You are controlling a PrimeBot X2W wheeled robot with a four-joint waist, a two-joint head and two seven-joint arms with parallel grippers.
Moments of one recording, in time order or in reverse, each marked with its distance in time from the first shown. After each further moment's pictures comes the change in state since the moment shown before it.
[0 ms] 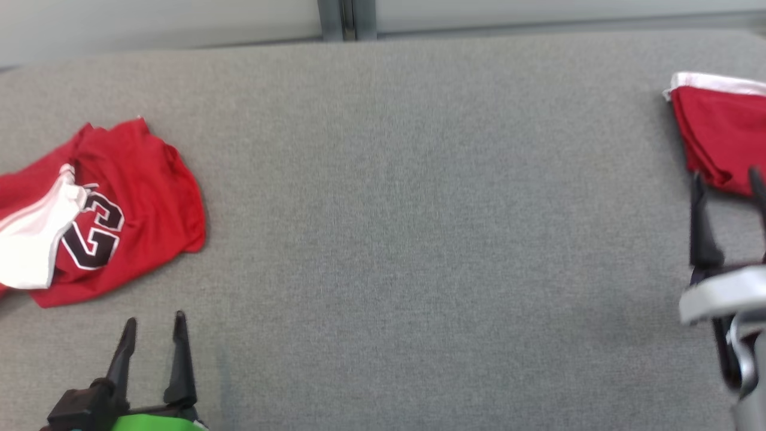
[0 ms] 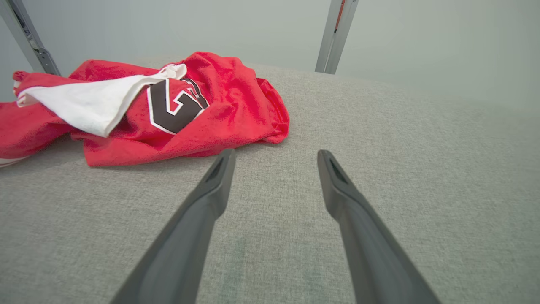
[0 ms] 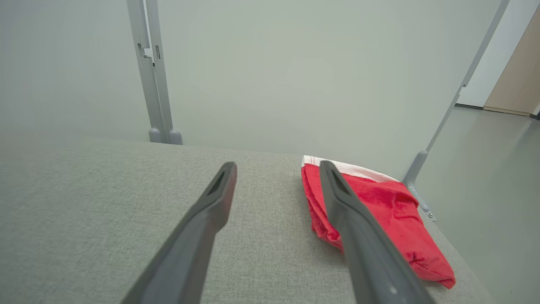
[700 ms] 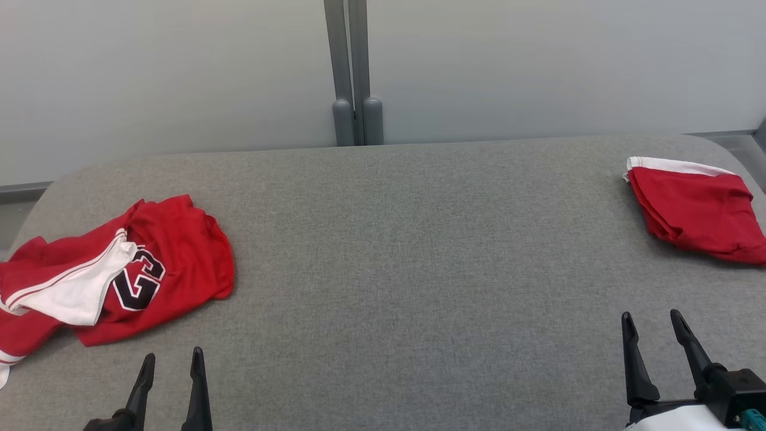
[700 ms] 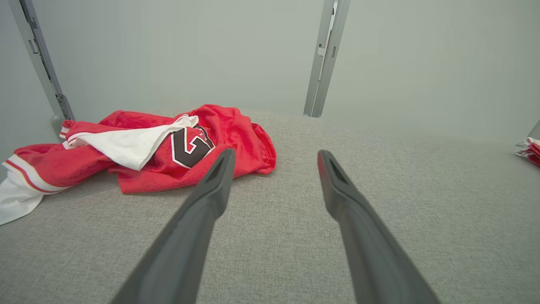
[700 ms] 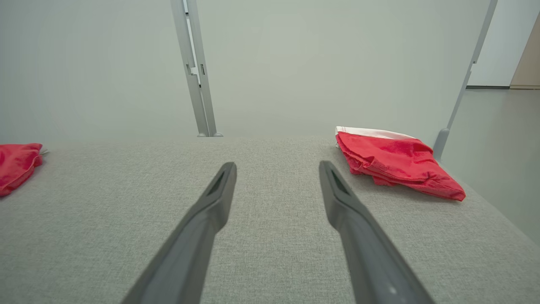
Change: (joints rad) left arm 0.089 -0.017 -0.012 0.002 0.038 -0.001 0.000; right arm 0.398 0.207 0.054 -0.144 -0.033 0.000 -0.037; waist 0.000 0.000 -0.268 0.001
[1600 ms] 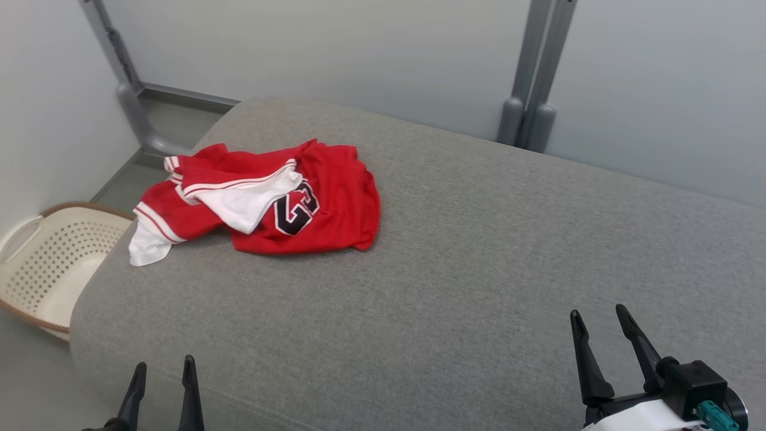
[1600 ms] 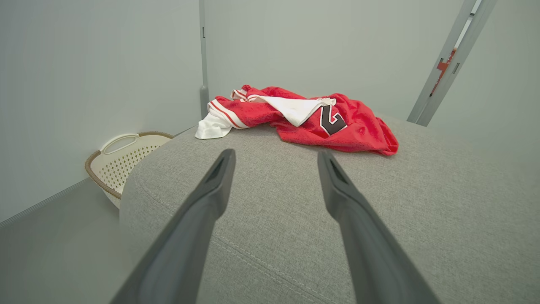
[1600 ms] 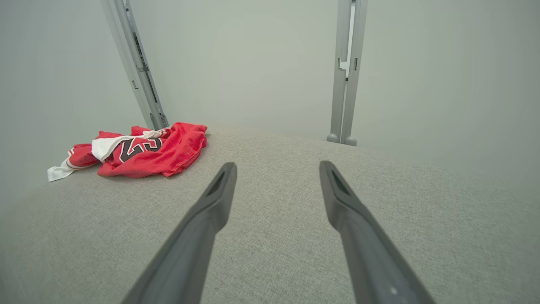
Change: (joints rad) left arm 0.023 0.001 0.021 -0.009 0.001 0.000 0.000; right arm -0.033 0.002 0.137 0.017 0.059 0.000 0.000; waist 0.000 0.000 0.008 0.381
